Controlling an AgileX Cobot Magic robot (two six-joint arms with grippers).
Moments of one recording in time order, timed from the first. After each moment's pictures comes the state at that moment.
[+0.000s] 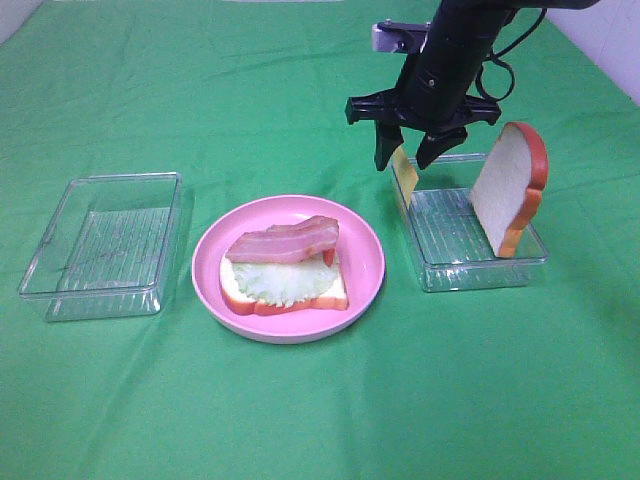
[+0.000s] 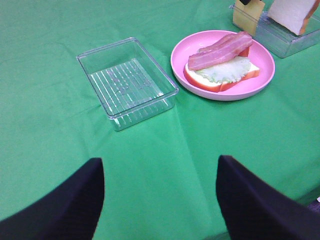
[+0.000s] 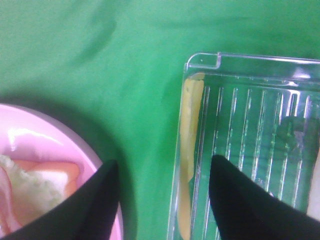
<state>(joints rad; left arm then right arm) -0.55 -0.01 -0.50 0.11 1.06 -0.13 0.36 2.21 -1.82 0.12 0.93 0.14</state>
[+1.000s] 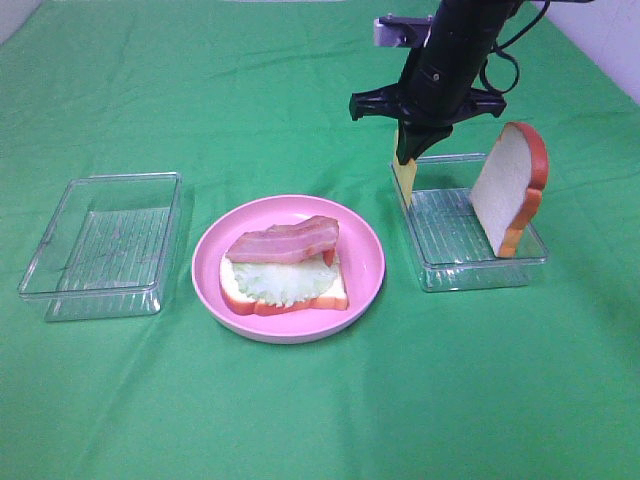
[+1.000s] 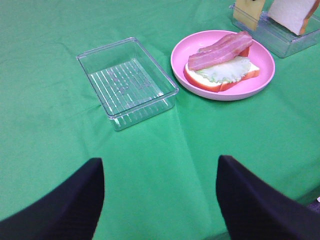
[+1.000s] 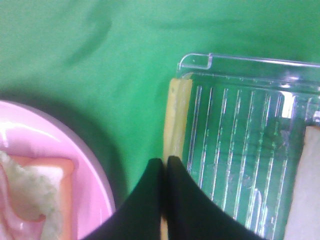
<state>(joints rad) -0.55 -0.01 -0.50 0.11 1.06 -0.13 0.36 2.19 -1.82 0.10 0.94 0.13</state>
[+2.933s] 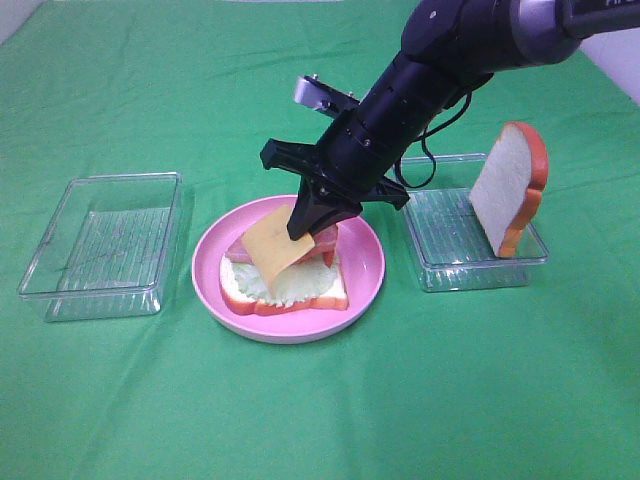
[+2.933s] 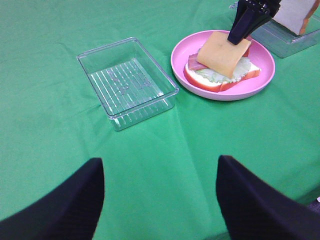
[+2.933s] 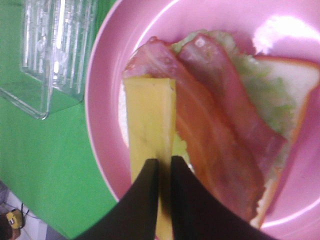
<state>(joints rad) -0.55 -0.01 -0.50 0.11 1.06 -0.13 0.47 2.16 -1.55 0.68 0.86 -0.19</state>
